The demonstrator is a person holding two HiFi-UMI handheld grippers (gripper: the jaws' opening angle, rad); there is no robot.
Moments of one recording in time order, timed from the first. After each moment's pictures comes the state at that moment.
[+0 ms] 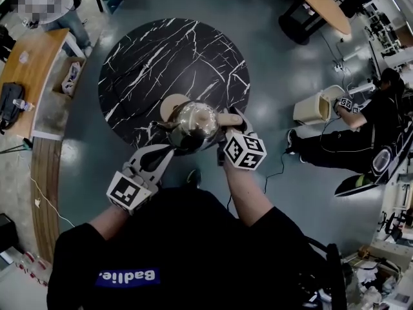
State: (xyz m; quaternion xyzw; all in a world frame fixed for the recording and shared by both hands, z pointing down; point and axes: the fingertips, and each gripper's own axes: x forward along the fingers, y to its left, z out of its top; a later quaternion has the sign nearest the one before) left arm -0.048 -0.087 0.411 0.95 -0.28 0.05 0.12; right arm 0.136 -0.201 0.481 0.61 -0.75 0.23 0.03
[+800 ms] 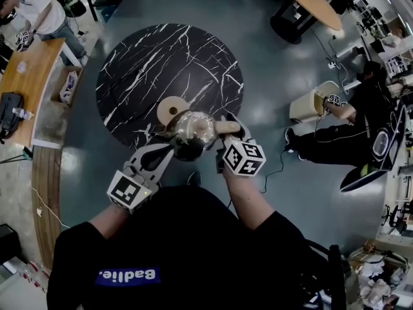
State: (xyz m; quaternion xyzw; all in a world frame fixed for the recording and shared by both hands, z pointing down) left arm -0.040 -0.073 0.399 0.96 -0.26 0.03 0.10; right arm 0.138 -0.160 0.462 0.62 -0.75 0.23 0.02
